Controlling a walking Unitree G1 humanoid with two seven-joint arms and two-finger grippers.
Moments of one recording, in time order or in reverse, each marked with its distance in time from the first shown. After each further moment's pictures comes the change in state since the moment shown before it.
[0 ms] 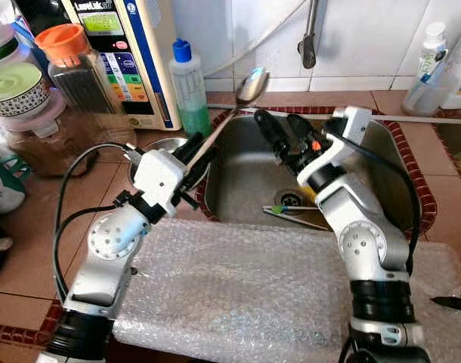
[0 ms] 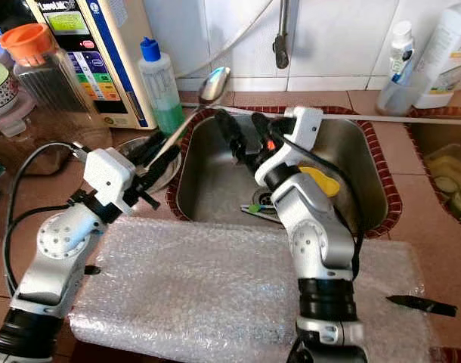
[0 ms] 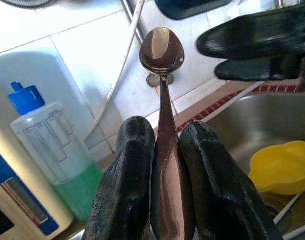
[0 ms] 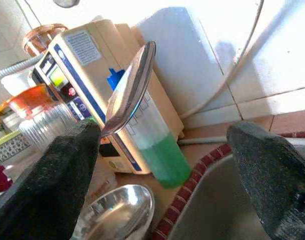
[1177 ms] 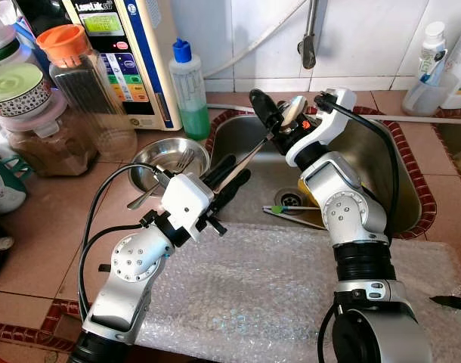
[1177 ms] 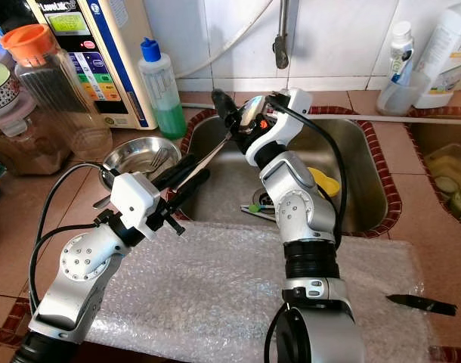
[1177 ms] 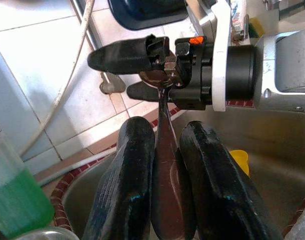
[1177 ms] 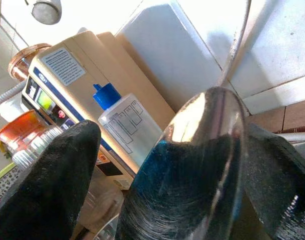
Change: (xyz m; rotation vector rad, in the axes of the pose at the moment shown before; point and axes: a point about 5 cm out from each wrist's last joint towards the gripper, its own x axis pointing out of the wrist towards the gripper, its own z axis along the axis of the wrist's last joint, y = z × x) left arm -0.002 -0.042 0.002 -0.101 -0.029 -0.119; right arm 0.034 -0.012 -0.004 0.152 -0.004 -0.044
